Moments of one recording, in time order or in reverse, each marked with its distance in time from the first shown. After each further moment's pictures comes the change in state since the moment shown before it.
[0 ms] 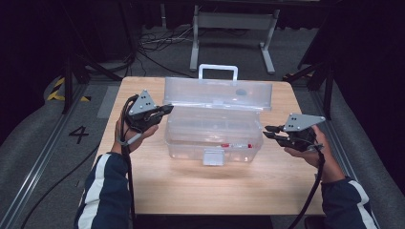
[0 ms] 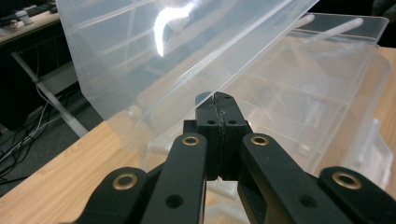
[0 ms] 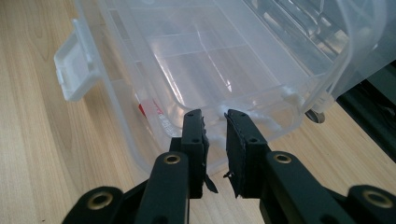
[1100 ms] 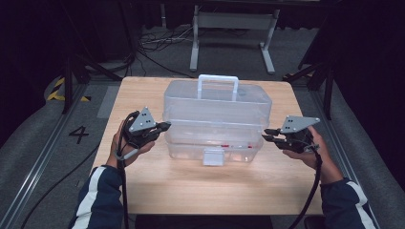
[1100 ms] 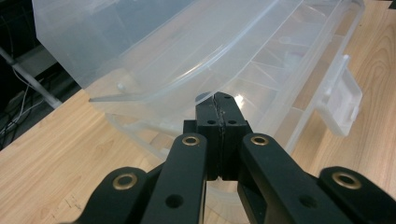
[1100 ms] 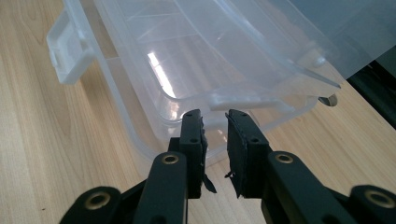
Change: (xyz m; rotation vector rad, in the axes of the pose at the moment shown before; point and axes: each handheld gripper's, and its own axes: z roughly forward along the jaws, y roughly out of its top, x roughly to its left) left arm -0.019 -0.033 -0.007 0.095 -0.049 0.034; right arm 0.001 -0.011 0.011 0.053 0.019 0.025
